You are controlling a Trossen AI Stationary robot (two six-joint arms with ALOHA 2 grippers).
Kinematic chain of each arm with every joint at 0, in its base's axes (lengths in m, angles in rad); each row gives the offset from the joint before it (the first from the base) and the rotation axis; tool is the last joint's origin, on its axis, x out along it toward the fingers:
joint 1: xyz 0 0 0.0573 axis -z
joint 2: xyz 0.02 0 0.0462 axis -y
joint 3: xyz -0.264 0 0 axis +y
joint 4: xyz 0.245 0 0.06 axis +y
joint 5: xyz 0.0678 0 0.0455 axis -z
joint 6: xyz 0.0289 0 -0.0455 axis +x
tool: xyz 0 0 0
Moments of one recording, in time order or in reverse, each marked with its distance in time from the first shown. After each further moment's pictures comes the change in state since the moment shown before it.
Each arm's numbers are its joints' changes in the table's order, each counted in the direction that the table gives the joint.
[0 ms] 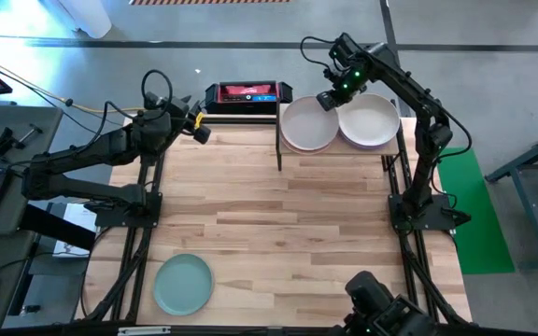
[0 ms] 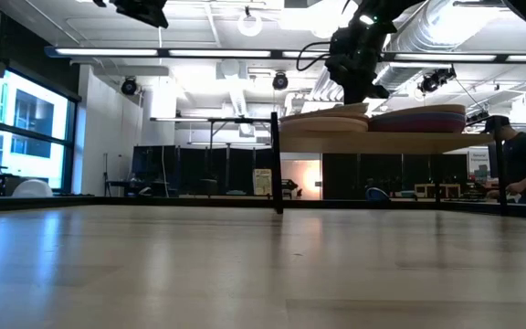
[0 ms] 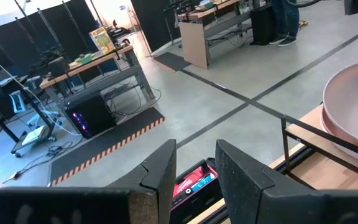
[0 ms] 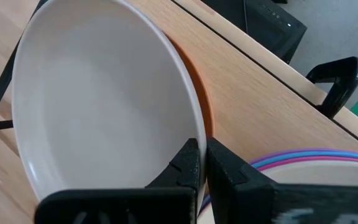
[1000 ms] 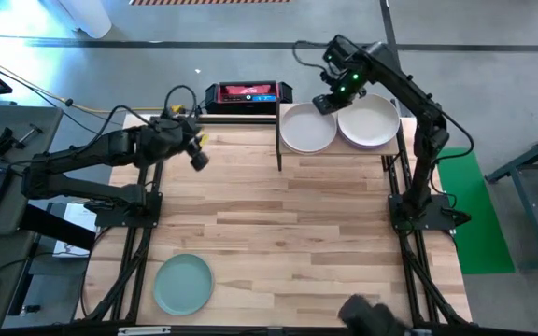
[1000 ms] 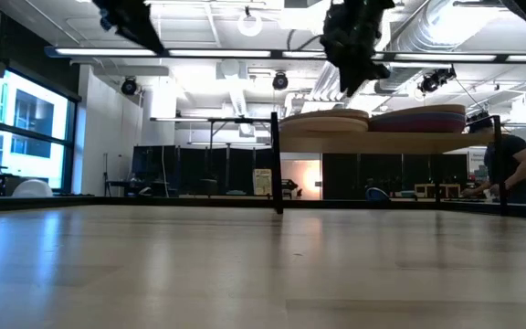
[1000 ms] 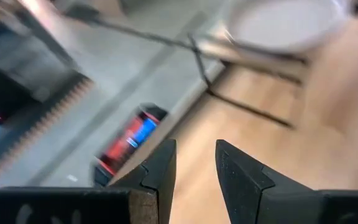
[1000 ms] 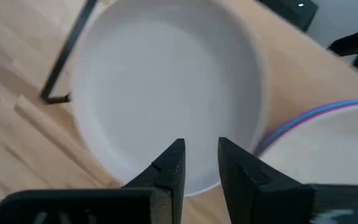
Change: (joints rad) left arm 0.019 0.003 0.000 0.323 0.347 -0.093; right arm -0.098 0.000 -0.138 0.158 0.022 0.136
